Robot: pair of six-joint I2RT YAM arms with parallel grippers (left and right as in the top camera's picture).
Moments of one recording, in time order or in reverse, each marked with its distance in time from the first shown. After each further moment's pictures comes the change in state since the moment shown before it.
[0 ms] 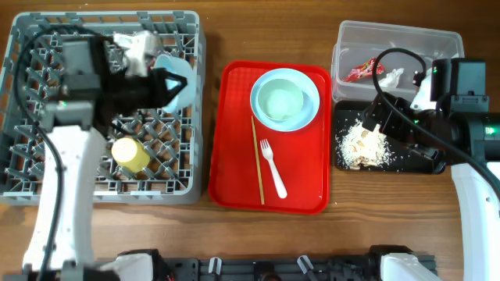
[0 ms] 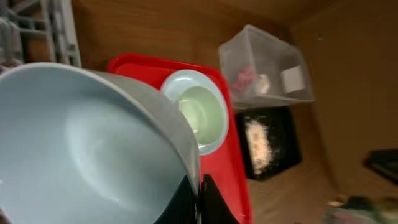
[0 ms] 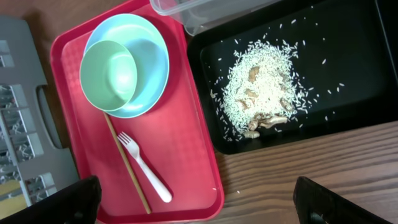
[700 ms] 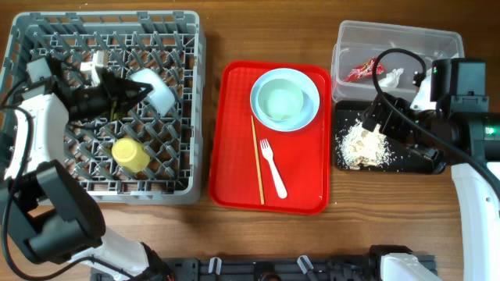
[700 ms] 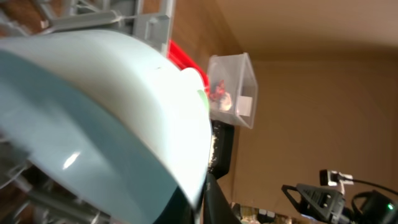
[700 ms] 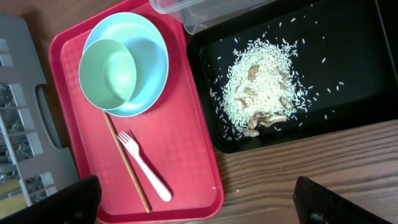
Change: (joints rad) left arm 0.365 0.394 0.014 -0.130 0.402 0.044; right arm 0.000 0.000 0.000 -0.005 0.000 0.000
